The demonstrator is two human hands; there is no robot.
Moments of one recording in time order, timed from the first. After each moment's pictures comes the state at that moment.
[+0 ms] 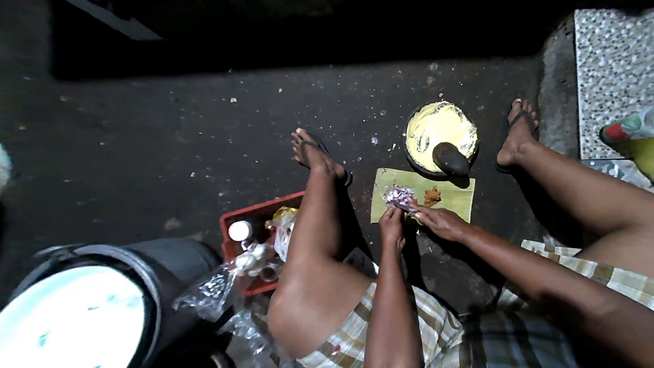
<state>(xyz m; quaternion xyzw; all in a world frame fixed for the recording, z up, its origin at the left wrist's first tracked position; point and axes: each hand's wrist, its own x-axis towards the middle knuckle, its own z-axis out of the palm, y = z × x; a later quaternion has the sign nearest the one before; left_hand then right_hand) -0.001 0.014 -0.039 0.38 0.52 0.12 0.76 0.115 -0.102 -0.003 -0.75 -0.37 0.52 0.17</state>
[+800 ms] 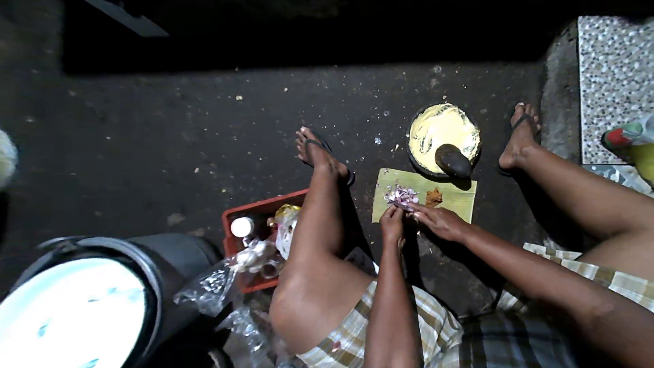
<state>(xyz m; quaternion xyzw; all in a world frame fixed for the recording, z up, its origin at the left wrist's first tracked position) -0.003 0.017 -0.042 0.42 0.52 0.10 0.73 0.114 -0.096 -0.003 -0.76 -0.38 0.51 0.17</state>
